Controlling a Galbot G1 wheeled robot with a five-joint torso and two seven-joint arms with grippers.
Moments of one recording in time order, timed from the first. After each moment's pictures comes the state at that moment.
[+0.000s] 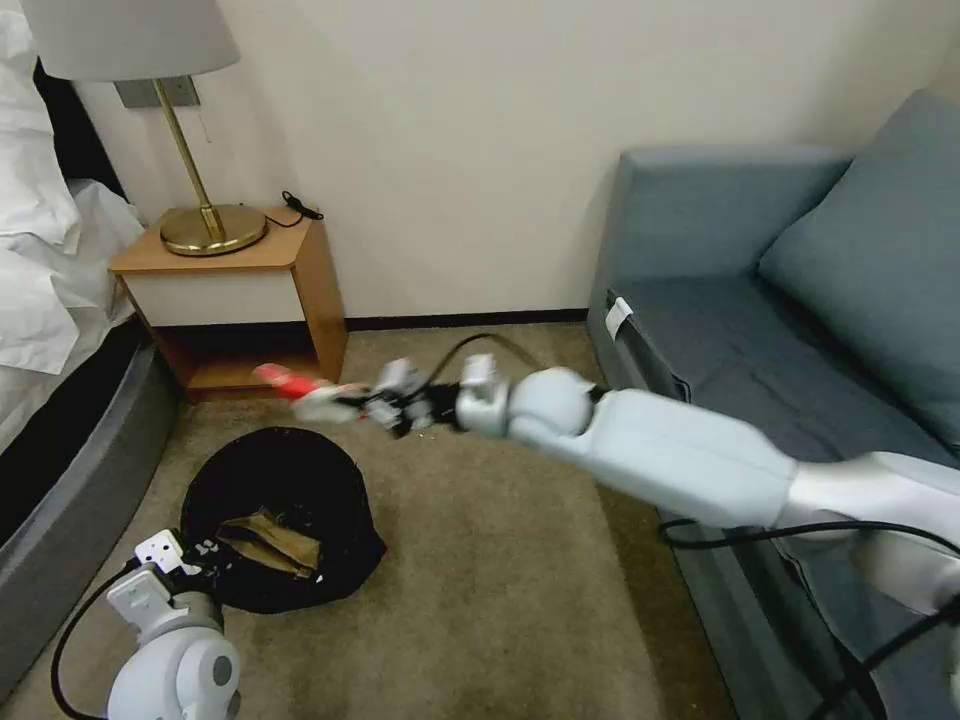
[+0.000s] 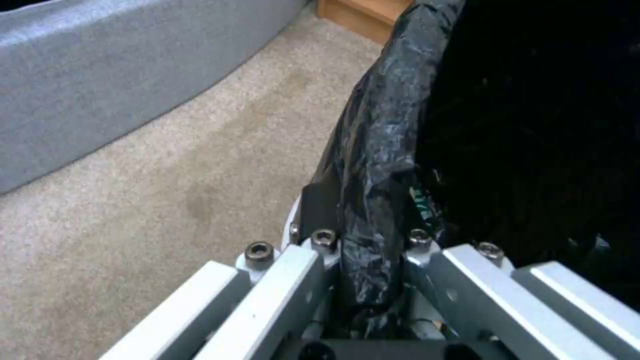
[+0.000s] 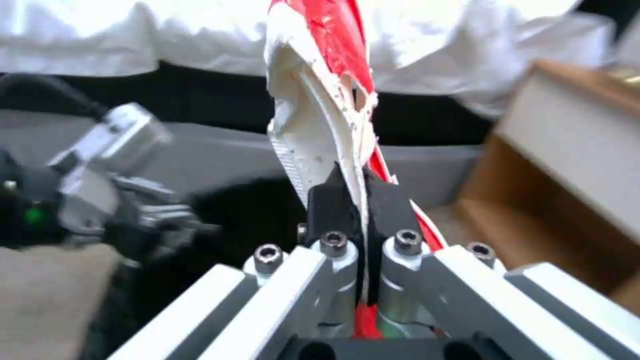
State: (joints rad) left arm 1.51 -1.53 -0.80 -2.10 -0.49 0.50 -0.48; right arm -0.02 1.23 -0.98 1.52 0.87 0.01 -0.22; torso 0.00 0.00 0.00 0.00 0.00
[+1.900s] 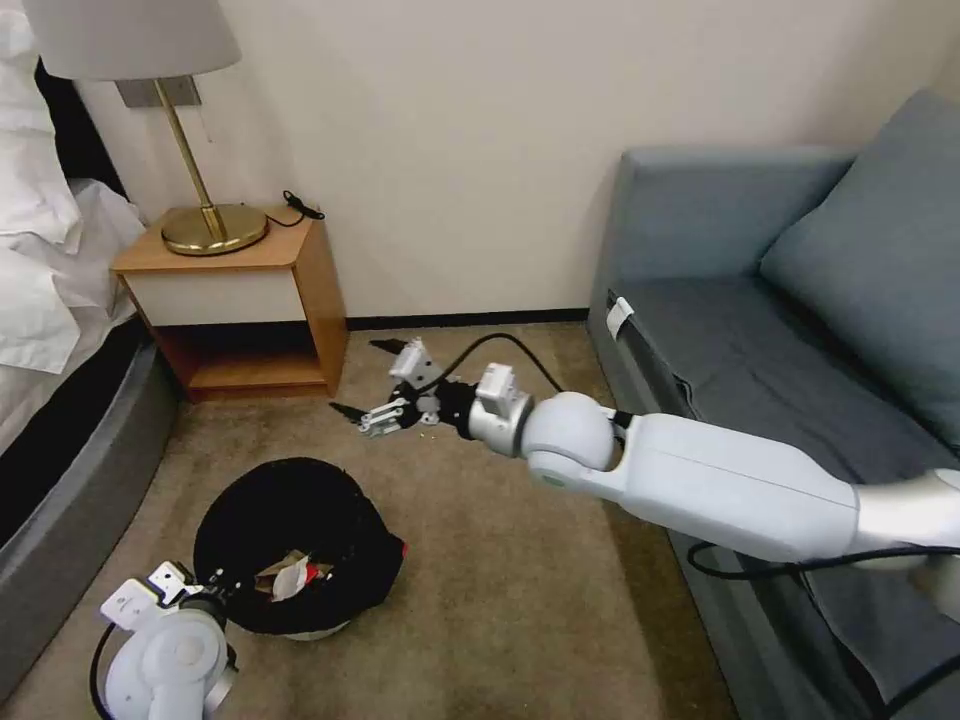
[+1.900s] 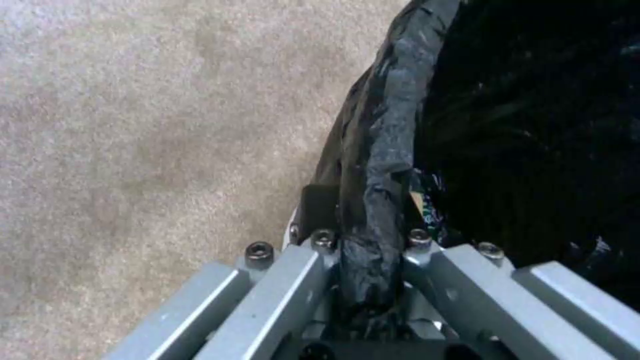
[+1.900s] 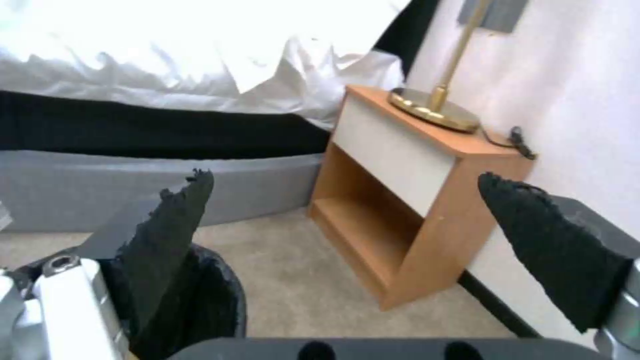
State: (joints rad) left arm 1.43 -1.51 -0.84 -1.99 -0.97 0.60 -0.78; right arm -0.09 0.92 -0.82 1.80 0.81 -0.02 0.03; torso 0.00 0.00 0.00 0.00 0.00
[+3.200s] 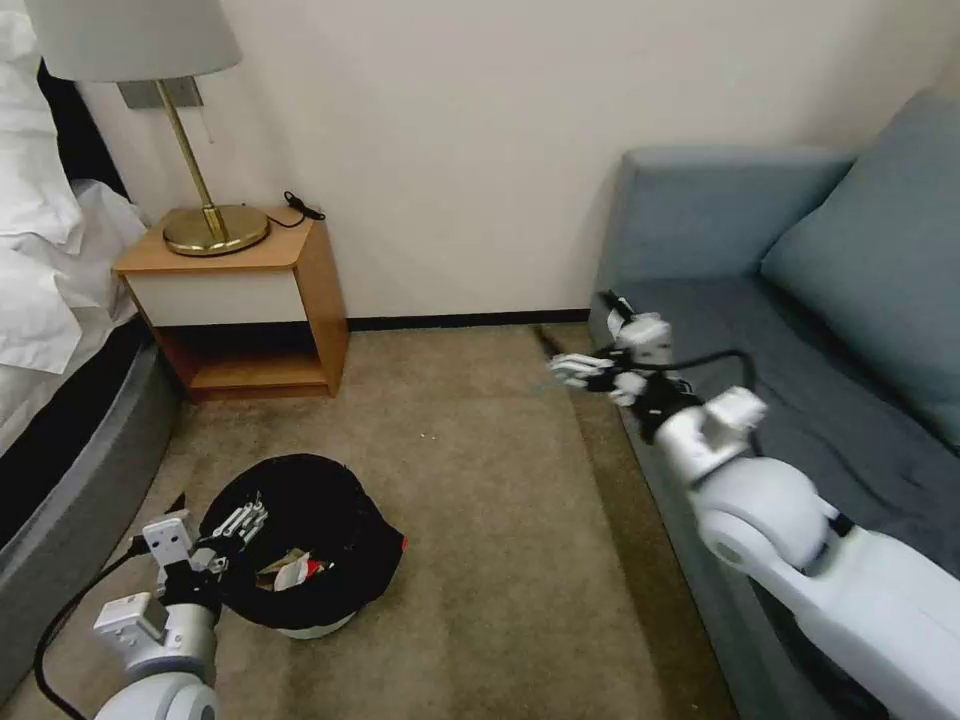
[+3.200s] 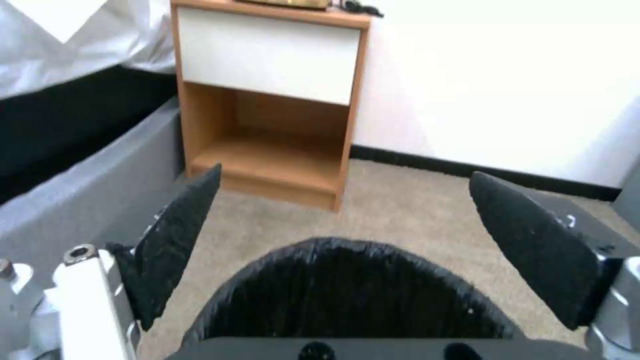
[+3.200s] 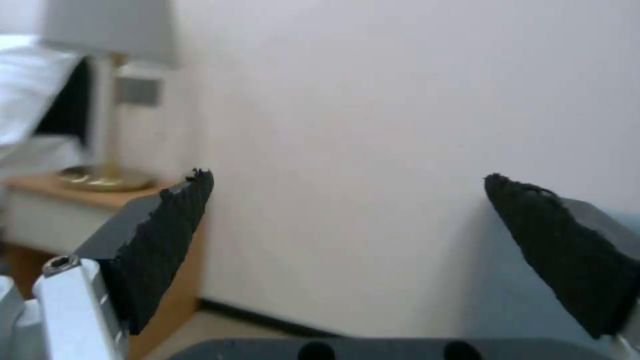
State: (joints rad) left arm 1.65 -1.48 -0.82 -2.16 -0.33 0.12 -0.04; right arm -1.14 0.78 0.32 2.22 0.55 -0.01 0.28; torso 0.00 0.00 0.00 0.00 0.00
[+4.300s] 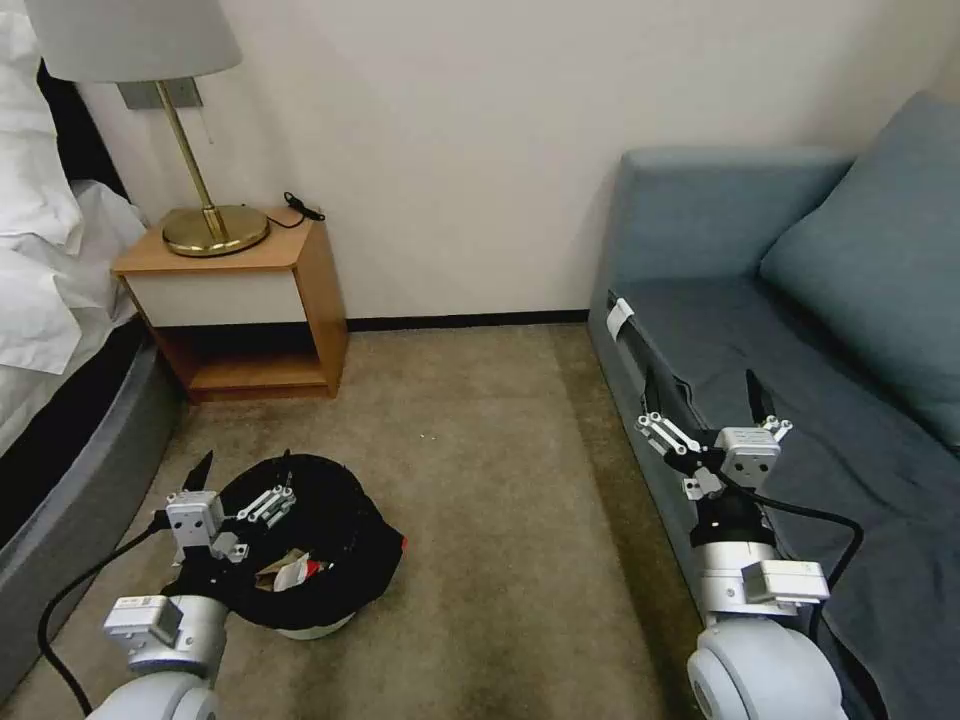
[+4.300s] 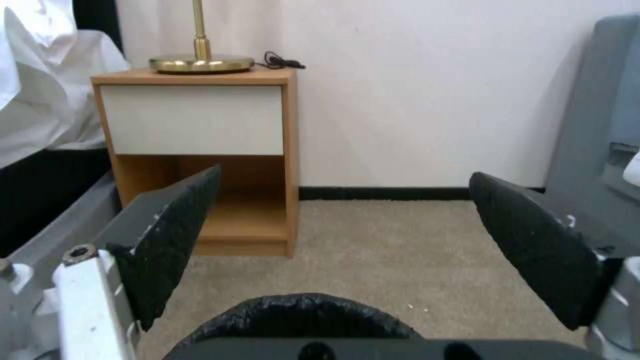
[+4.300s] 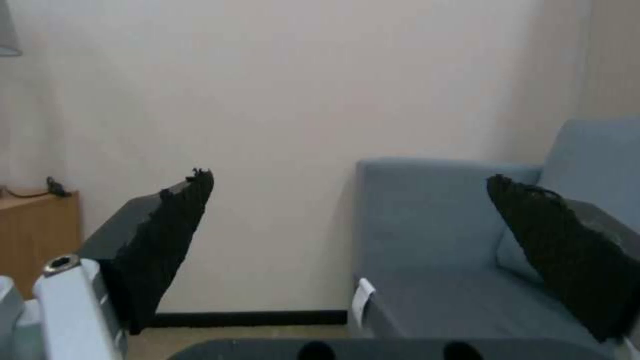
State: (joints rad) left arm 1.67 -1.44 -0.77 -2.19 -0.23 0.00 0.06; right arm -1.53 1.34 0.40 2.31 0.00 0.05 0.29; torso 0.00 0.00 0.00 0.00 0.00
